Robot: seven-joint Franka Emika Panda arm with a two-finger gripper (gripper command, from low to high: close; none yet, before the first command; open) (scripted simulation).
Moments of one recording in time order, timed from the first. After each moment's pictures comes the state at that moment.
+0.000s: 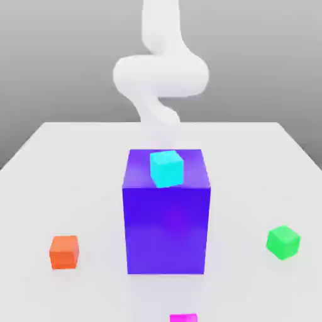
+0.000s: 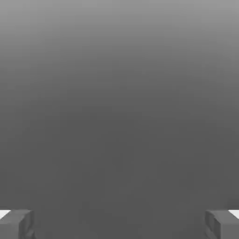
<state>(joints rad) 0.00 -0.71 0.00 -2.30 0.00 2.33 0.80</state>
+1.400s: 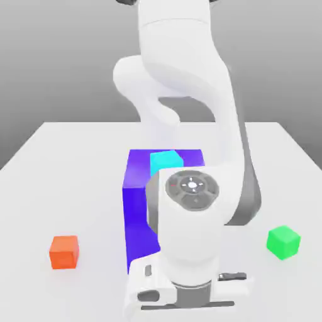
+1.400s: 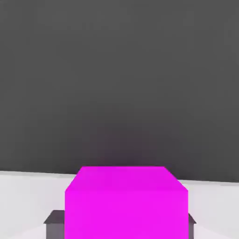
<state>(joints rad) 0.04 0.50 0.03 -2.24 -0.04 2.74 0.84</state>
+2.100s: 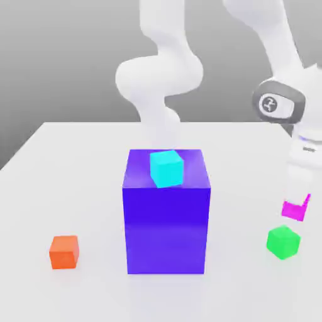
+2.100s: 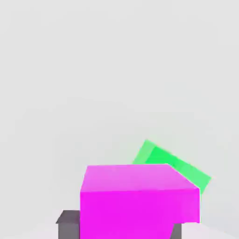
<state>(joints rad) 0.49 0.08 0.23 -2.66 -0.15 2.70 0.75</state>
